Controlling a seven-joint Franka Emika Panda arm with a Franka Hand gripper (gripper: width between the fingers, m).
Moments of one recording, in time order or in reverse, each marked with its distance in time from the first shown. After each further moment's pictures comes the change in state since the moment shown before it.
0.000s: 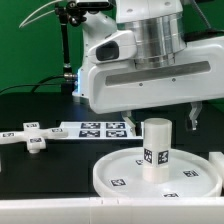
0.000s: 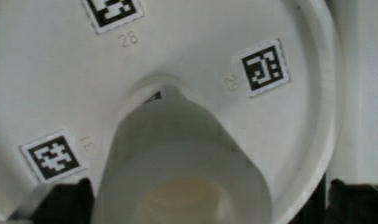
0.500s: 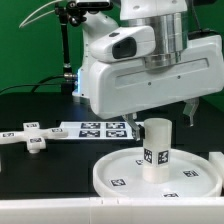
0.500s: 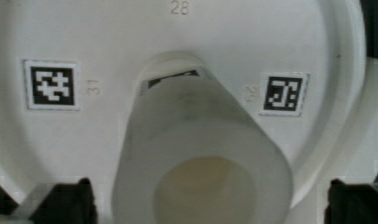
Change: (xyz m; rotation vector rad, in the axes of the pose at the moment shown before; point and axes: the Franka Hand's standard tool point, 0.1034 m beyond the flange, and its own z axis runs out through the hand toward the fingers) arm 0.003 0.001 -0.001 -0.031 0.005 -0.403
